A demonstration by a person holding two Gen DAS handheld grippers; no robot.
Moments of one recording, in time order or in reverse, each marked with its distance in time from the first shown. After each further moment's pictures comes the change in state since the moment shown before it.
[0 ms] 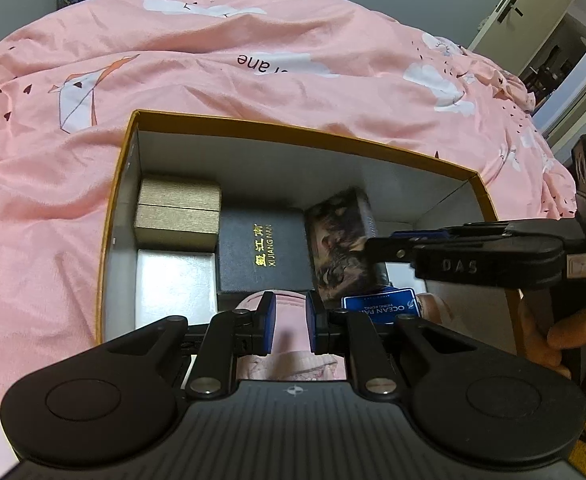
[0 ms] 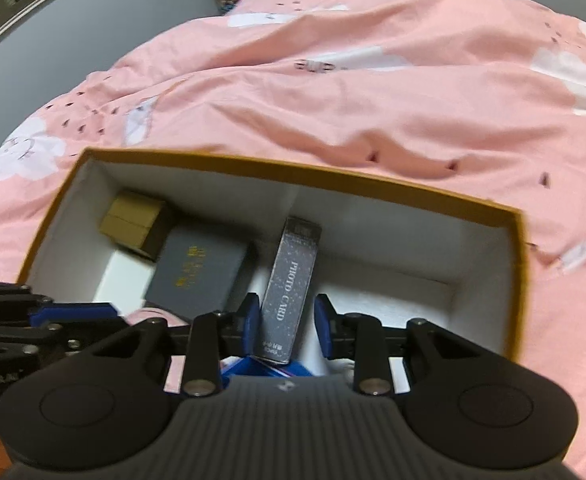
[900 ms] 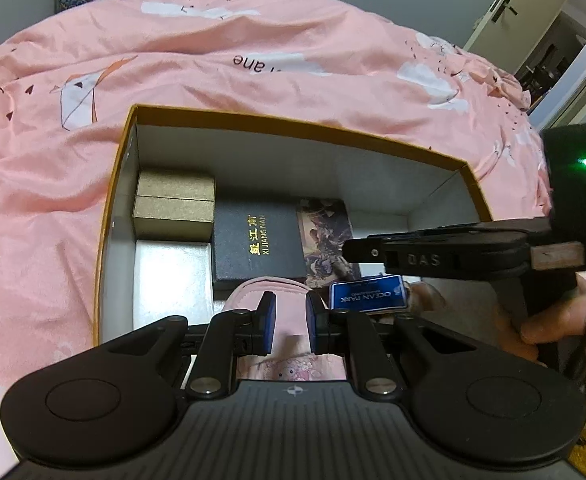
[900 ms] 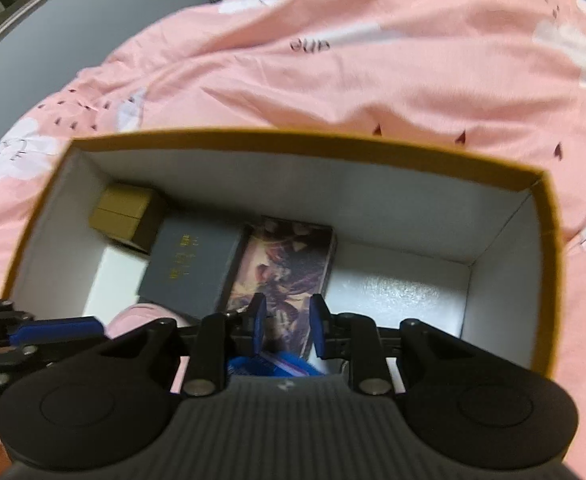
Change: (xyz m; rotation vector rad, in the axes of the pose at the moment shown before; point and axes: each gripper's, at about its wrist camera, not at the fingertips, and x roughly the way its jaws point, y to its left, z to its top) left arm -0.010 -0.004 -0.011 0.013 -0.019 -0.002; right arm 0.013 0.006 -0.007 0.027 0.010 0.026
